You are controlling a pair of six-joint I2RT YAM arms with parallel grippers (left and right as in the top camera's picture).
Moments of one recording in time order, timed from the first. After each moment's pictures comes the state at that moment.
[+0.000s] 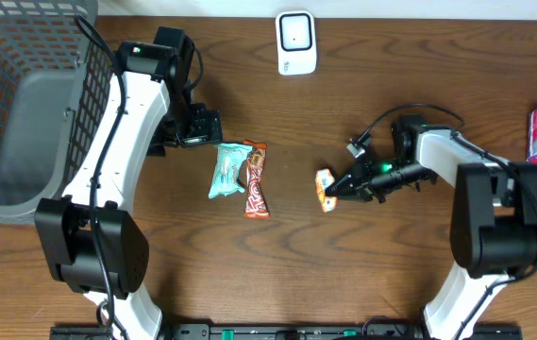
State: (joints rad) left arm -0.17 1.88 1.75 -1.43 0.07 -0.32; right arm 0.05 1.96 1.12 -0.94 -0.99 -0.02
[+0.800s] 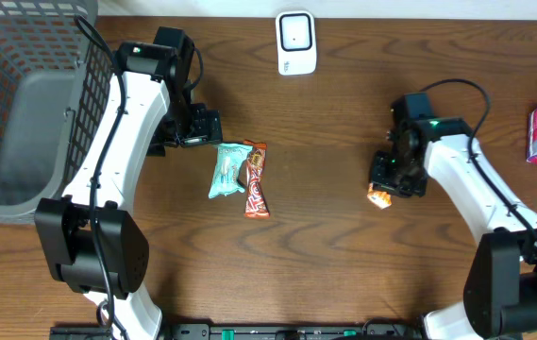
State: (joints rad) left arm -0.17 1.88 1.75 -1.43 0.07 -0.32; right arm 0.17 1.69 1.15 -0.99 -0.09 0.44
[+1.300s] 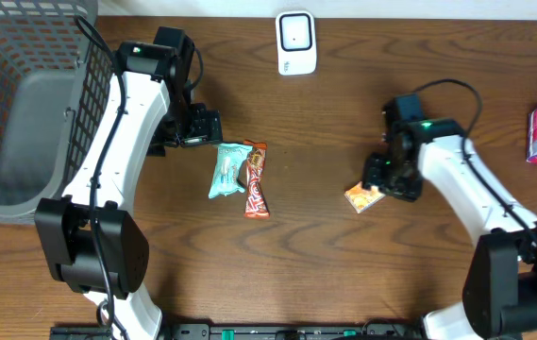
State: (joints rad) left arm -0.17 1.88 1.75 -1.44 0.07 -0.32; right arm 0.13 1.69 1.16 -1.01 -0.11 0.46
